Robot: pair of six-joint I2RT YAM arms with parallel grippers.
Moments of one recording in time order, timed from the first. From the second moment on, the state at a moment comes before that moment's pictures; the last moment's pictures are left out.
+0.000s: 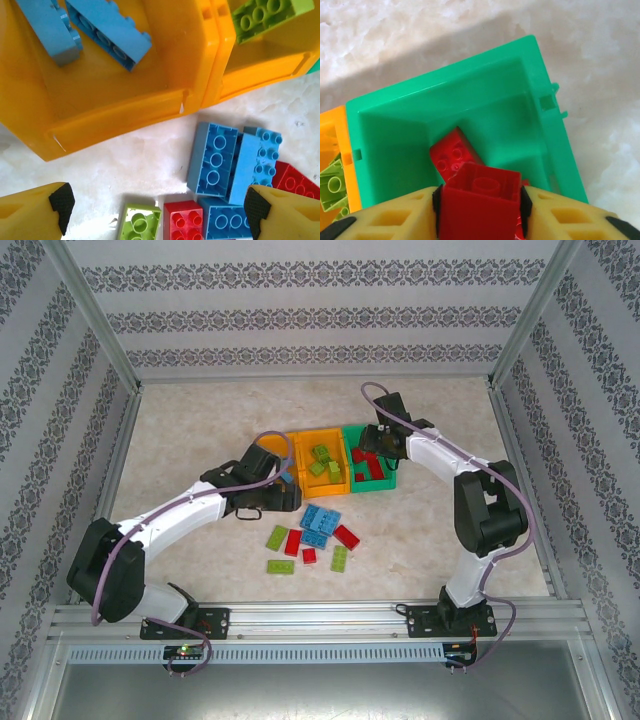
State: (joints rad) left arm -0.56 1.42 0.94 -0.56 0.06 -0.50; right arm 0.32 1.81 1.30 -0.46 0.00 0.54
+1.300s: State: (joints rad) left arm -0.57 1.23 0.80 -0.57 -0.15 -0.59; right arm 0.78 1.48 0.80 -0.52 -0.09 0.21
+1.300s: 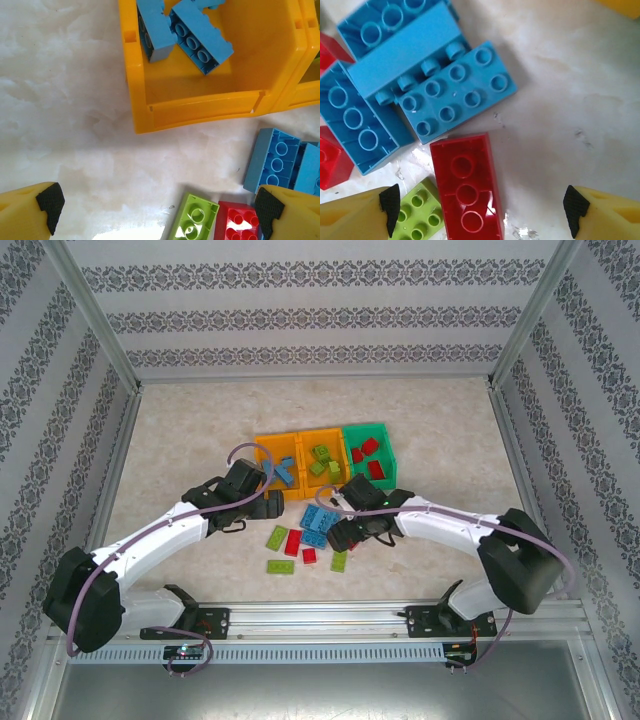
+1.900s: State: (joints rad) left arm -0.57 1.23 0.78 -0.57 -0.16 -0.59; right arm 0.78 1.59 0.86 -0.54 0.03 0.30
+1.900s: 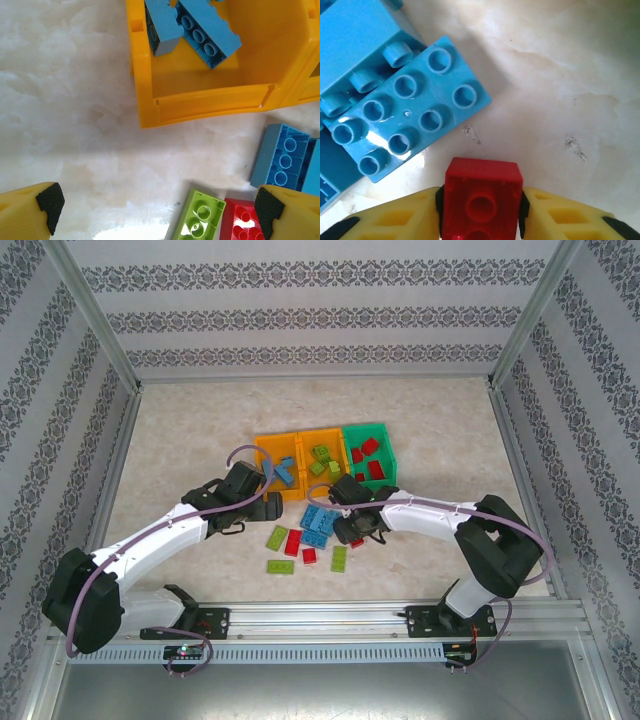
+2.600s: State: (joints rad) left arm -0.57 1.23 0.77 -0.55 -0.06 -0.58; right arm 0.41 1.47 1.05 -0.47 0.01 0.45
